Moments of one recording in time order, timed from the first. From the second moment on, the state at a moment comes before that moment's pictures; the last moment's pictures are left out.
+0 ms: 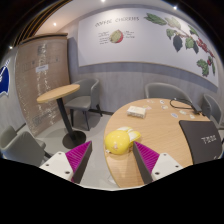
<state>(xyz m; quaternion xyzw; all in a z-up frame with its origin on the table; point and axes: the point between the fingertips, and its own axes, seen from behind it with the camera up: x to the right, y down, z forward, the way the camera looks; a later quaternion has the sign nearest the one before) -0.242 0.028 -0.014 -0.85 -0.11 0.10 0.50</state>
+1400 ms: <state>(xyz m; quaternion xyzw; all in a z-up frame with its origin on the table) 0.125 0.064 -0.010 -0.89 0.00 0.06 0.46</state>
